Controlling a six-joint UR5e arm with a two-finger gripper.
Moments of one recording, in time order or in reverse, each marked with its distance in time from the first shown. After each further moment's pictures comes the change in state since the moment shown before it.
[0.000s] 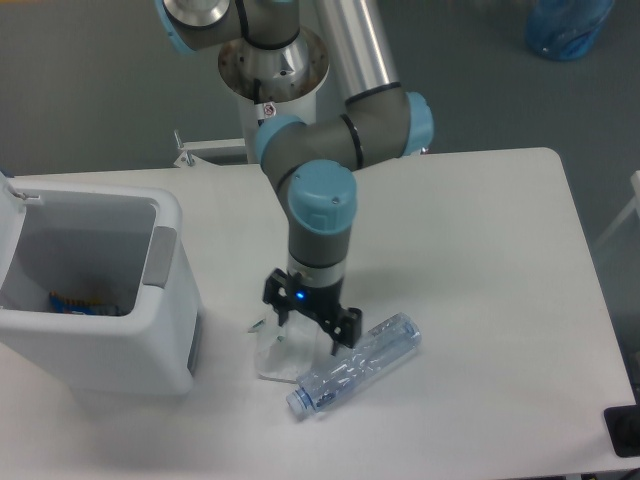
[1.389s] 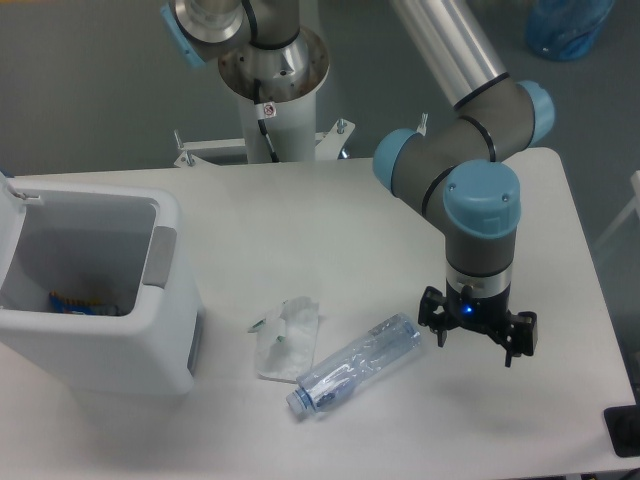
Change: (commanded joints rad) arm 0.251 -0.157 0.353 -0.014 0.149 0.057
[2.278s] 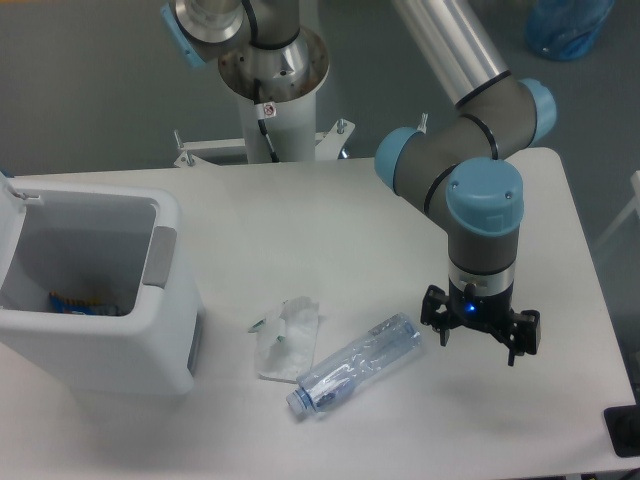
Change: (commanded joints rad) arm 0.028 0.002 0.023 -0.038 0.005 0.050
